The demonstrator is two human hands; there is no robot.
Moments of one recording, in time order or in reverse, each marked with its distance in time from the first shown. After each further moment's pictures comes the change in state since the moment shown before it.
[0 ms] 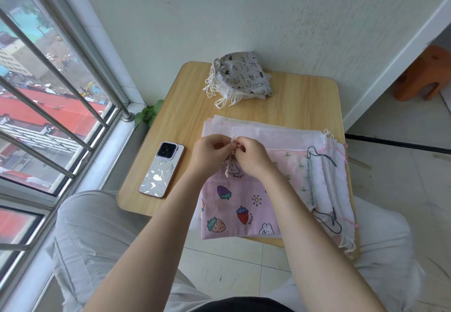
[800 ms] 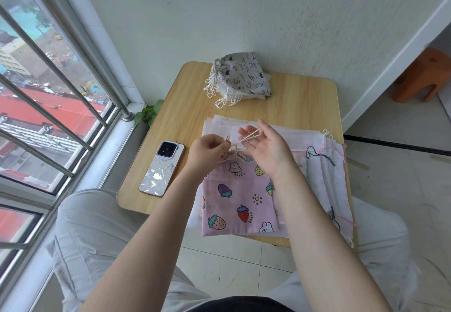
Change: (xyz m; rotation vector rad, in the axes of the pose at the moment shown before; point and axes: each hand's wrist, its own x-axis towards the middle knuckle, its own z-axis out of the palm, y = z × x) left_hand 0.002 -0.008 -0.005 -0.118 0.014 -0.166; right_hand 0.000 -0.002 -0.030 1.448 0.013 0.218
